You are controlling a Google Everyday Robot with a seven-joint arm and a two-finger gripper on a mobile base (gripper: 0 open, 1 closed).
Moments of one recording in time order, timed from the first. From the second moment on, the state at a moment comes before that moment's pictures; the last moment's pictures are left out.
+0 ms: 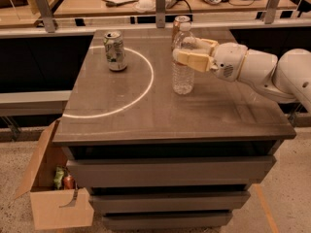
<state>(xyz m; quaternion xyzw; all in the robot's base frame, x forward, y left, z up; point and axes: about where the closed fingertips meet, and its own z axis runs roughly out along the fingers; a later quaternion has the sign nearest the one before) 0.640 -0.089 0.951 -0.36 0.60 0.36 0.62</state>
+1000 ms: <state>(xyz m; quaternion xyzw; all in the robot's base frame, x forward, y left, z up) 0.624 -0.105 0.945 -0.36 0.62 0.35 0.61</state>
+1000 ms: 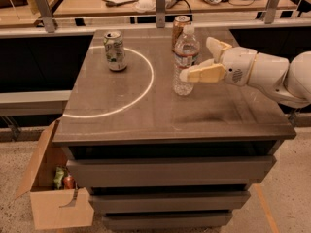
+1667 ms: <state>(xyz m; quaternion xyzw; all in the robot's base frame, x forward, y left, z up) 0.599 -0.147 0.929 -0.32 0.68 0.30 0.58</state>
